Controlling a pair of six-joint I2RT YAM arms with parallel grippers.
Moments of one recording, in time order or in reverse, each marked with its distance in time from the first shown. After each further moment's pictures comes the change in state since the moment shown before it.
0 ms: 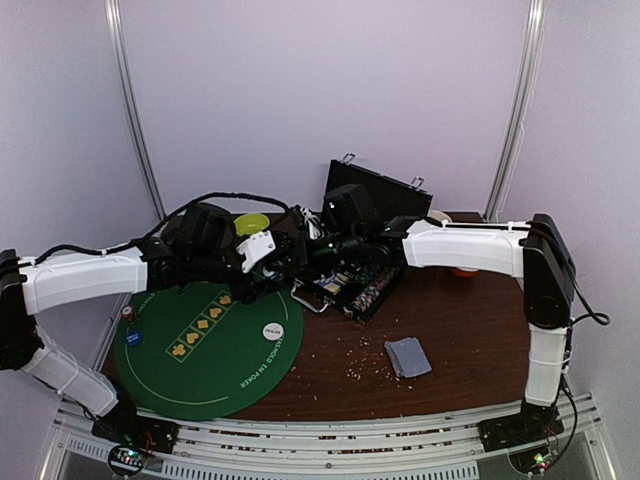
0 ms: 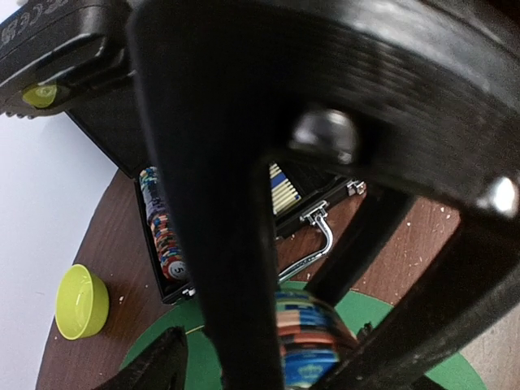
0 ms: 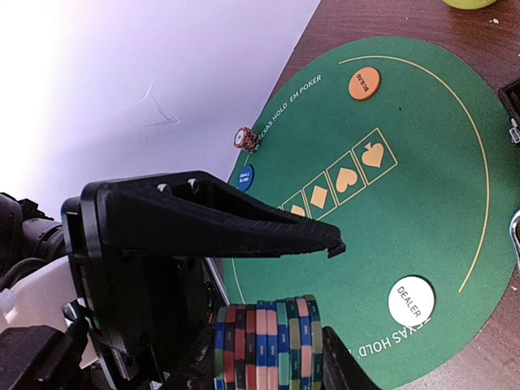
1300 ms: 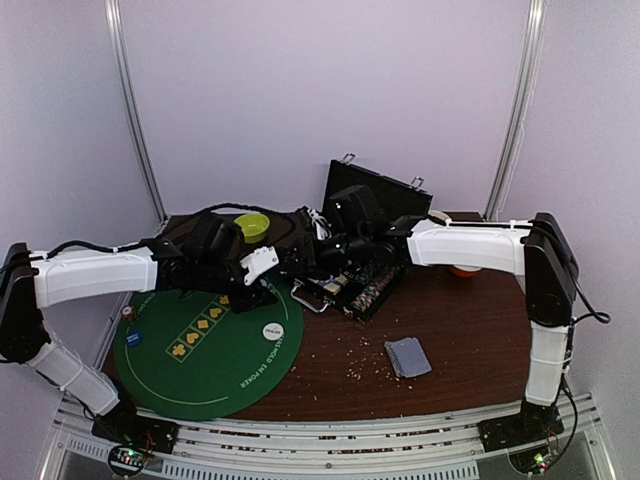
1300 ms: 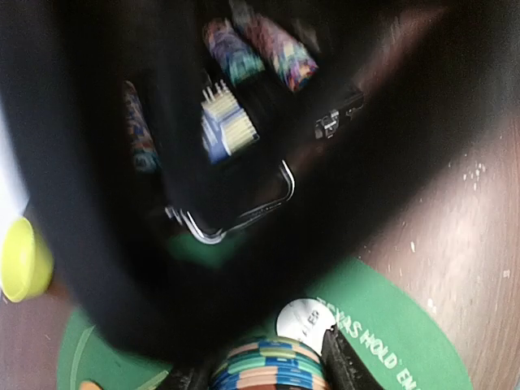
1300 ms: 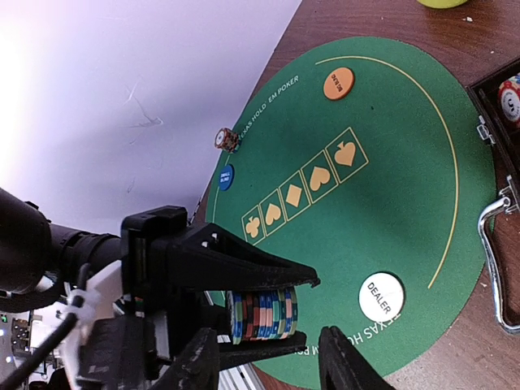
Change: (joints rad) left arm -0.003 0.057 0.016 -0.137 0.011 -0.064; right arm -0.033 -0.010 -0.031 -0.020 -0.003 -0.040
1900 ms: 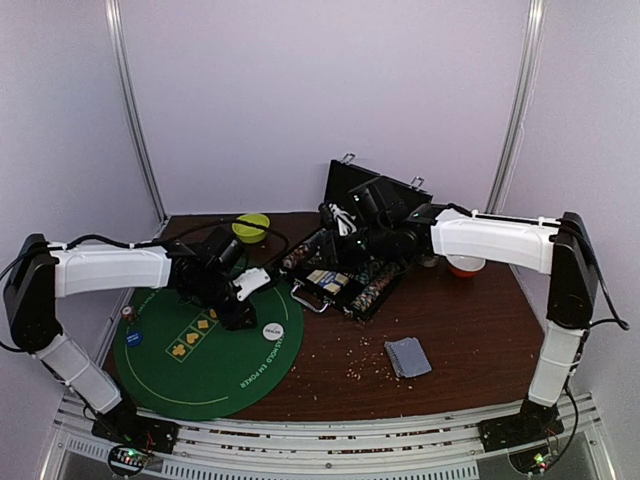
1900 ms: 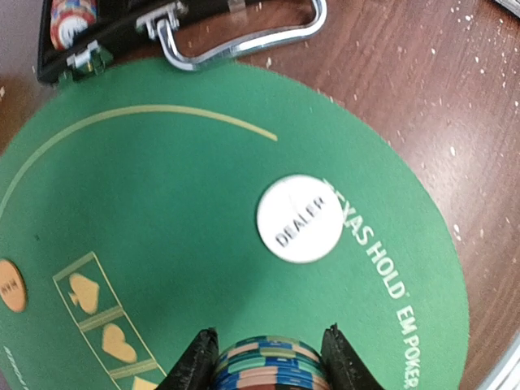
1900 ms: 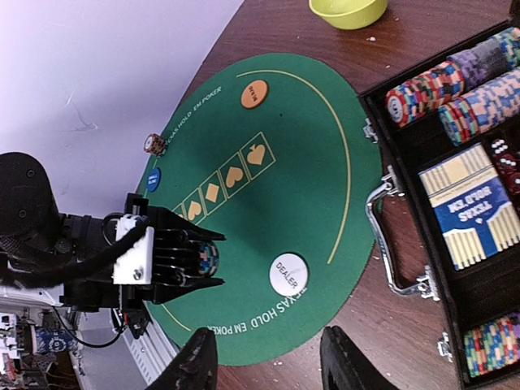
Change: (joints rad) left arm 0.026 0.093 0.016 -0.264 -0.097 -0.188; right arm -0.050 -0.115 -0.045 -0.207 0.153 -0.163
